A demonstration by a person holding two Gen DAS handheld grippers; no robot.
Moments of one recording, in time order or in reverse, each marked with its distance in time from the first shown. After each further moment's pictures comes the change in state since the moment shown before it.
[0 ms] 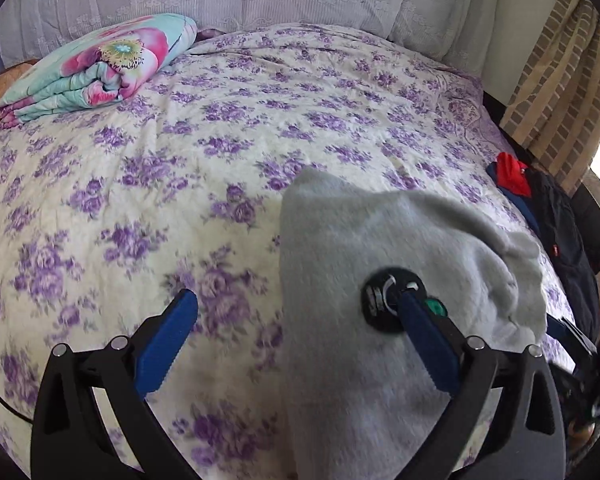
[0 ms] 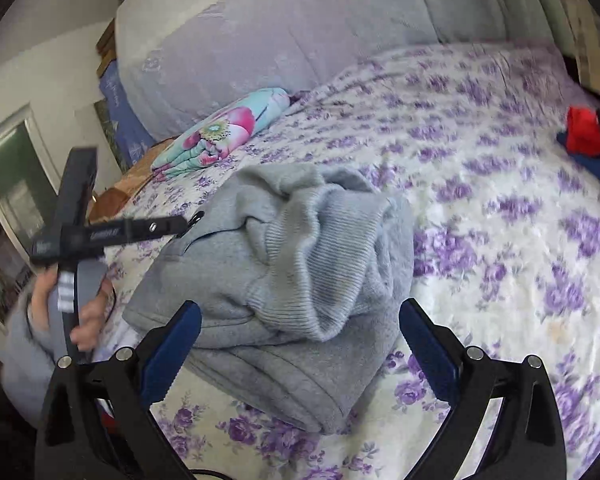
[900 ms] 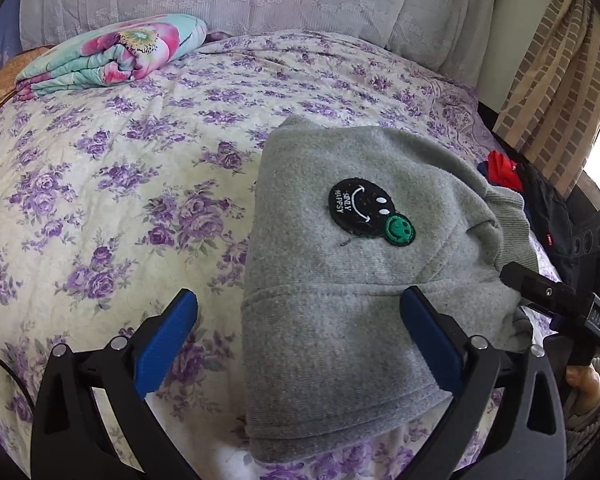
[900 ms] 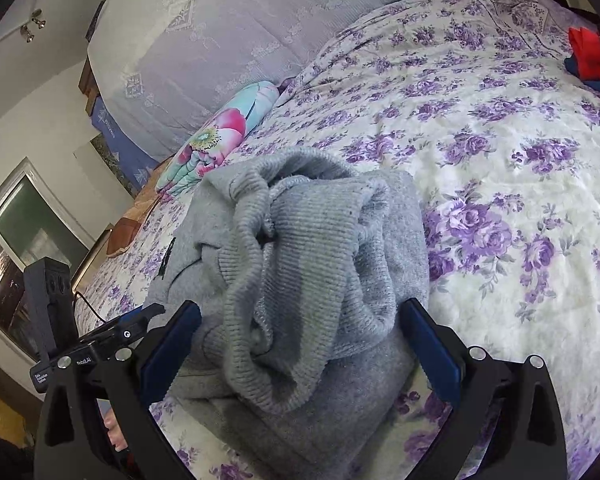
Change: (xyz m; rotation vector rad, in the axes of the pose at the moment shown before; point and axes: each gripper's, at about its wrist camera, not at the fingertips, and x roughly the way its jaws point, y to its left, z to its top) left arm -0.003 -0.018 -0.058 -0.049 -0.079 0.000; right arm 0.043 -0.028 0.007 0.121 0.018 0.083
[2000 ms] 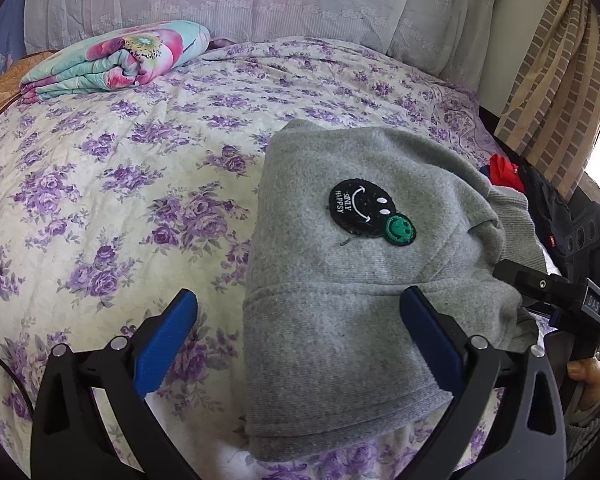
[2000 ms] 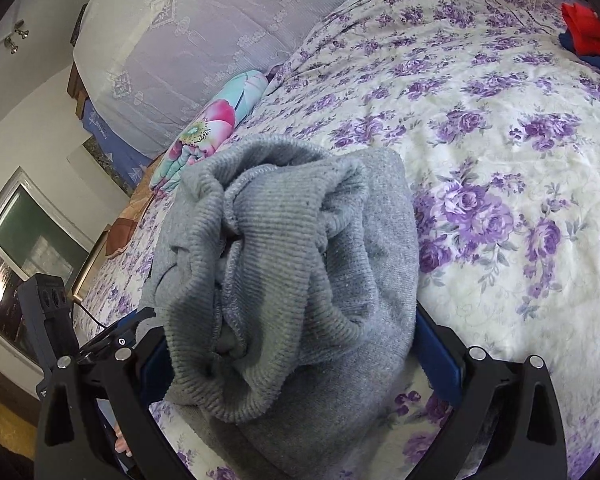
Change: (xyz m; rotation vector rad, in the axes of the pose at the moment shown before) left arm -0.001 0.001 -0.004 -0.004 -0.023 0.007; right arm 0.009 -0.010 0.001 0.056 0.050 0.001
